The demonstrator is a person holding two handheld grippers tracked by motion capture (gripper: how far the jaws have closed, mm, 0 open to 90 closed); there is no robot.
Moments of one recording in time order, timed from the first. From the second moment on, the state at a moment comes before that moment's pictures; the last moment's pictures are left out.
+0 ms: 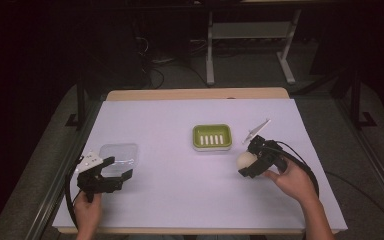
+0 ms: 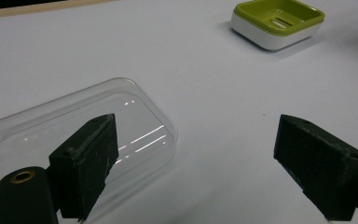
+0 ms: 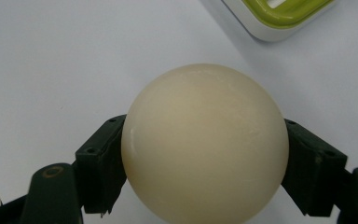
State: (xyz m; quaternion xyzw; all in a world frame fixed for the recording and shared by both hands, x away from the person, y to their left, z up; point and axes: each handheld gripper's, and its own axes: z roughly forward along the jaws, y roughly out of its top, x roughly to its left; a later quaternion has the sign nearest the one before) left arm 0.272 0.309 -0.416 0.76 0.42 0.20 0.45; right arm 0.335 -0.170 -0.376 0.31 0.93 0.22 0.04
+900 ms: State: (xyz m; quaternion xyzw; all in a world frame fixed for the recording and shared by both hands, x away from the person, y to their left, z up) left arm 0.271 0.309 -0.416 0.76 0.42 0.20 0.46; right arm 0.356 -0.149 -0.359 0.29 0.93 0.22 0.04
